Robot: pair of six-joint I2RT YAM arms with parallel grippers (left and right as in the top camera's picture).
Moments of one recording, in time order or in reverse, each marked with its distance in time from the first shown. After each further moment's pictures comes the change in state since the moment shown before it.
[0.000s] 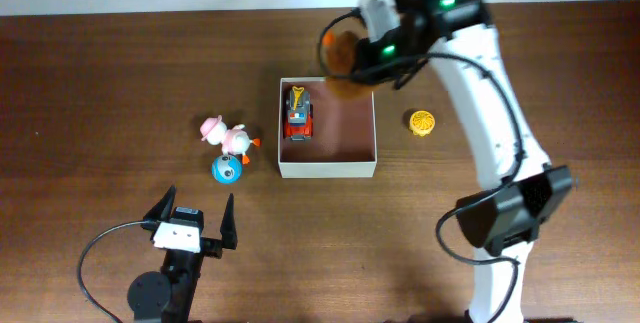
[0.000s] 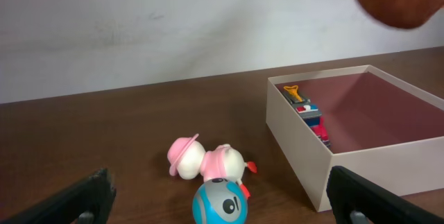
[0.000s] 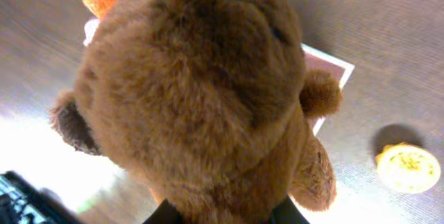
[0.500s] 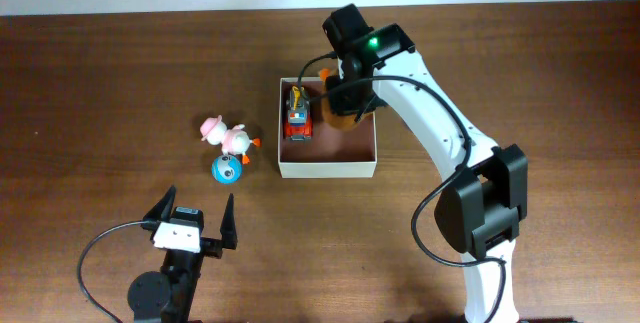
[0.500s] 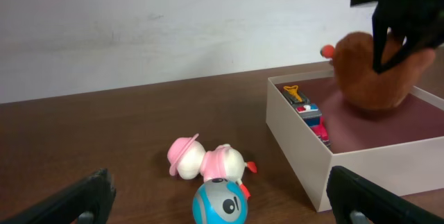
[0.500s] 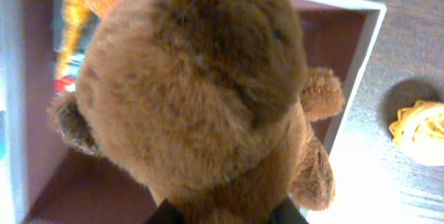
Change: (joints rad) left arm 0.000 0.000 0.000 0.000 0.000 0.000; right arm 0.132 0.038 -0.312 0.228 0.315 0.284
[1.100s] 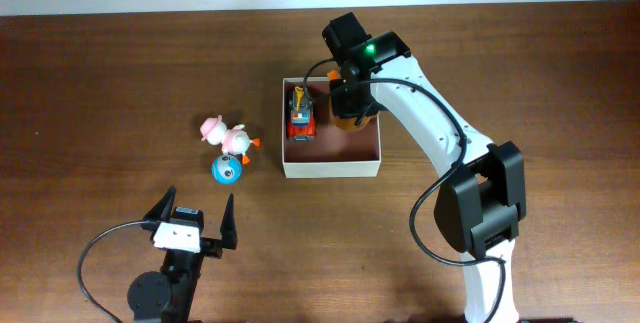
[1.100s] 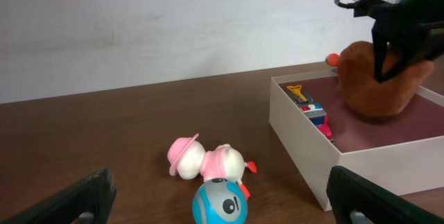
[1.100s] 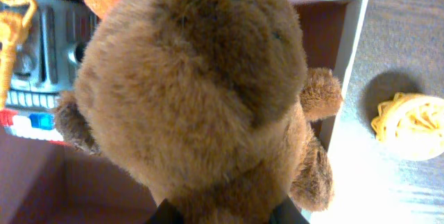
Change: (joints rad) left arm 0.000 0.000 0.000 0.000 0.000 0.000; right arm 0.000 0.004 -0.048 0.033 0.074 0.047
